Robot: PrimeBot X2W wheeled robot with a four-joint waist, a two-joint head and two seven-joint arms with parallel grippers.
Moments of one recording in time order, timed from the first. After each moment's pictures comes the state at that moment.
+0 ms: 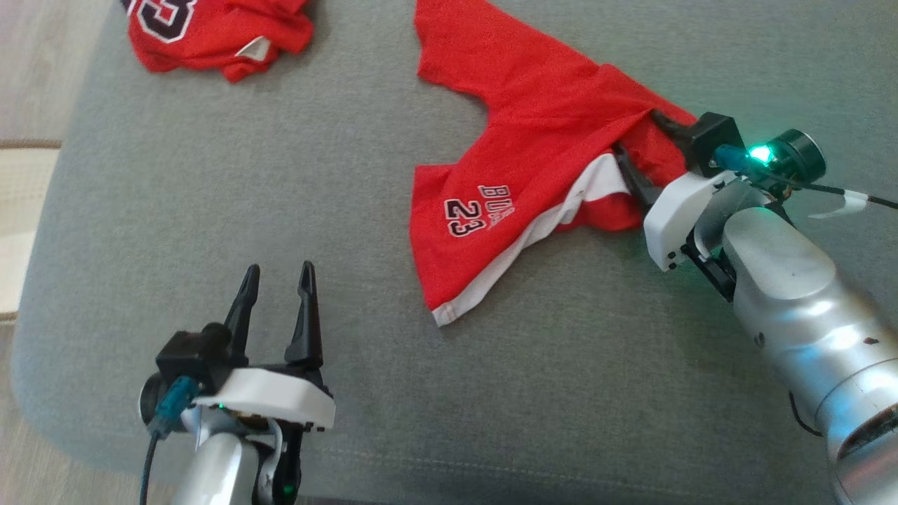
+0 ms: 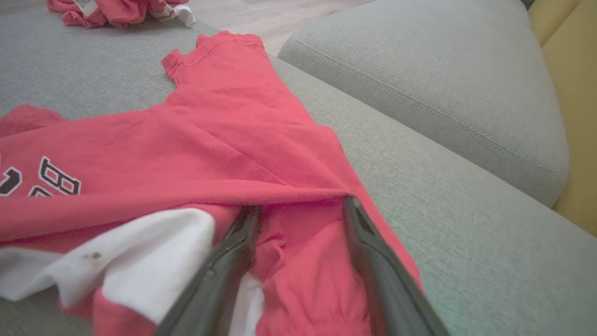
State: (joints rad) left arm -0.09 0.05 -0.23 0.20 -0.28 0.06 -0.25; right arm -0.92 -0.22 0.76 1.11 0.31 0.13 -0.22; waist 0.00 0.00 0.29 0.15
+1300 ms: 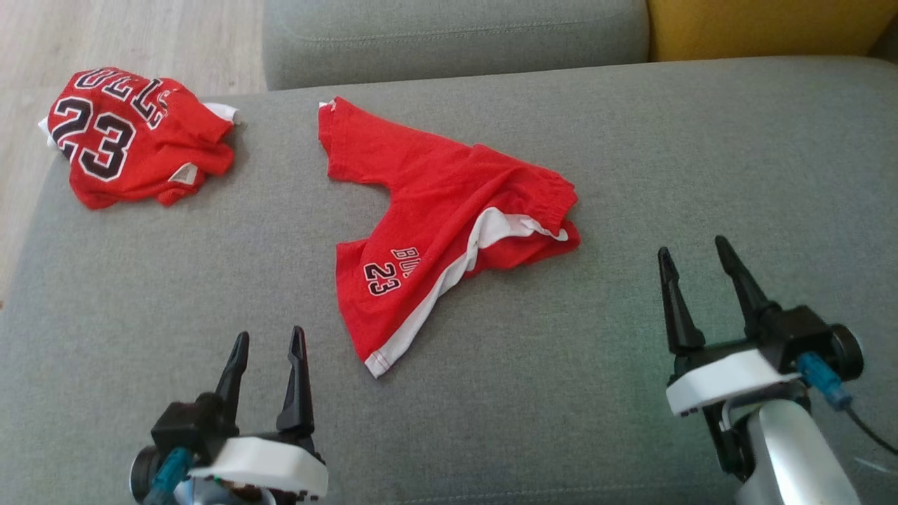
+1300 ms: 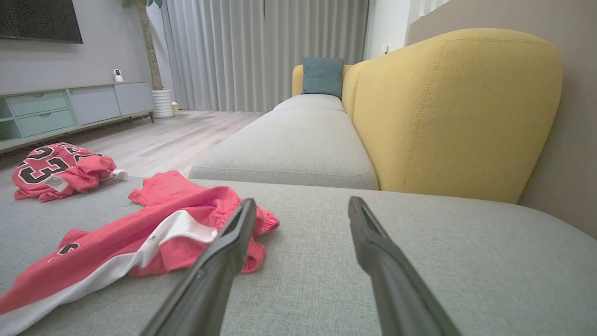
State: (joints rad) left arm 0.09 0.05 -0.21 0.11 -0.25 0.09 -0.25; right arm -0.16 -0.07 0.06 0.34 0.03 0.13 -0.25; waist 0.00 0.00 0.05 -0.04
